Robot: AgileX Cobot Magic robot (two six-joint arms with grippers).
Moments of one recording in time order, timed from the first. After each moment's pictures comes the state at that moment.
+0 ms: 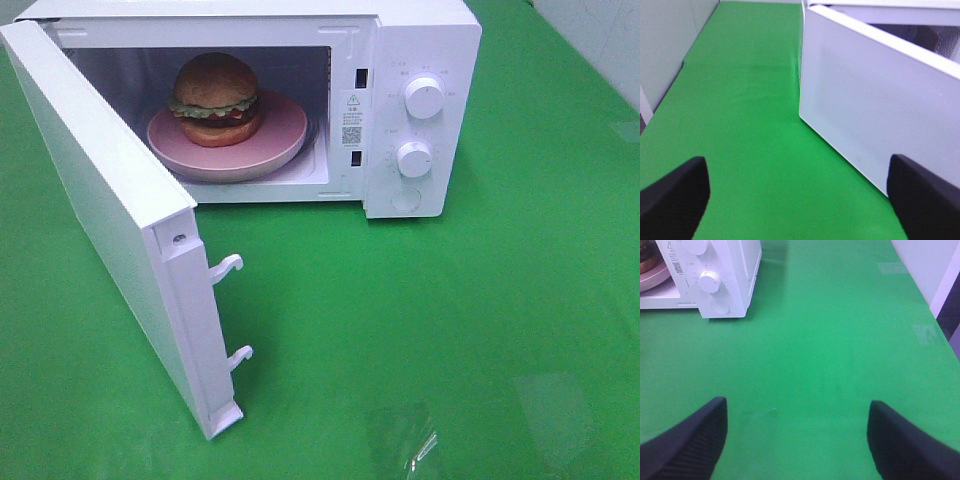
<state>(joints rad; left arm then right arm) -0.01 0.00 -0.52 -0.06 0.93 -0.01 0.08 -0.01 -0.51 -0.09 1.02 0.12</state>
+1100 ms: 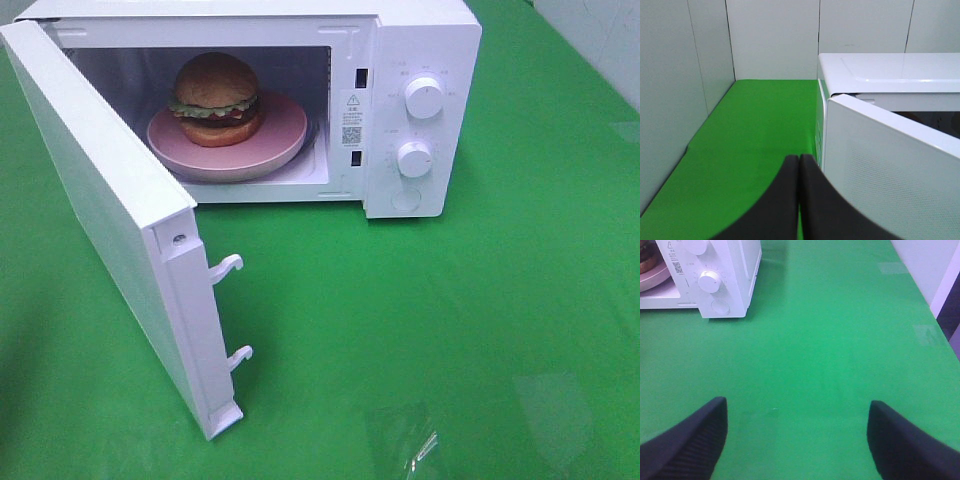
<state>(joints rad) -0.01 0.61 -0.27 -0.01 -0.18 -0.01 0.08 -0.01 -0.51 -0.09 1.02 0.12</state>
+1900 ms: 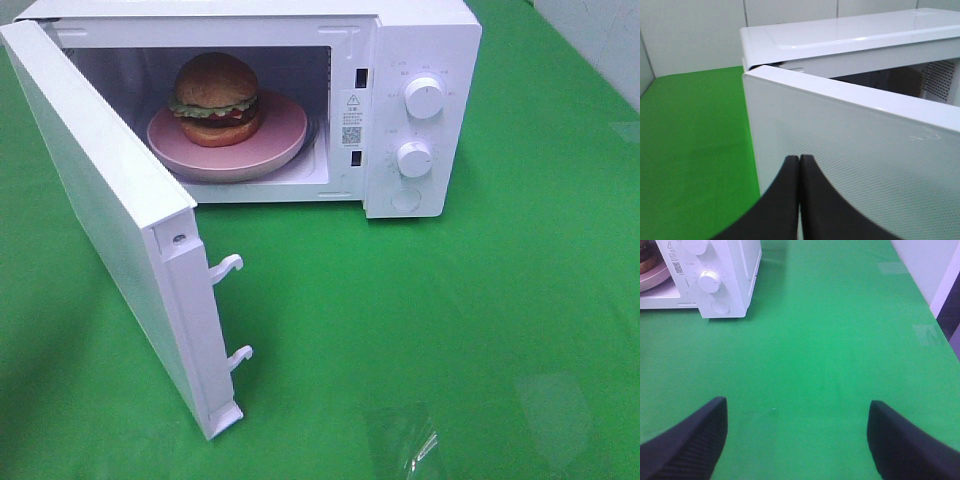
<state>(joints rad) -0.01 1.00 -0.24 0.47 -0.60 -0.32 0.08 -0.01 -0.51 -0.09 1.02 0.12</state>
